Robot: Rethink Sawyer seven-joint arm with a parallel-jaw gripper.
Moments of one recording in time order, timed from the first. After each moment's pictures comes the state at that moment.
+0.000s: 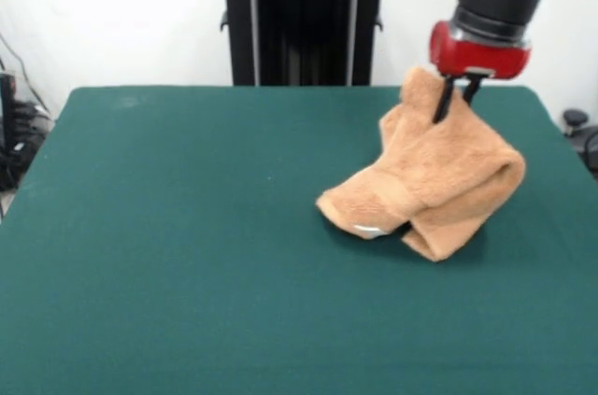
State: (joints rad) arm 0.35 -0.56 -0.32 1.74 0.22 0.39 1.57
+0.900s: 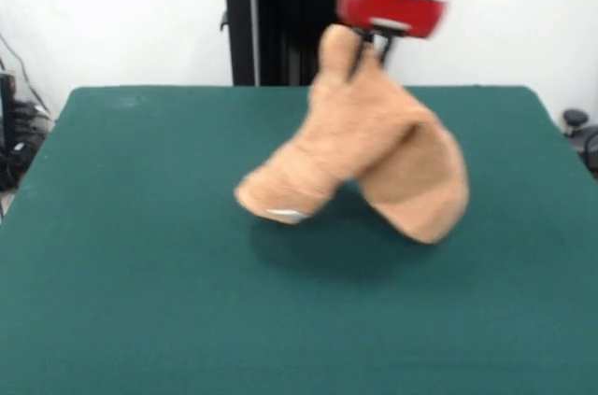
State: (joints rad) arm 0.12 -0.72 -0.32 1.80 0.10 0.39 1.57
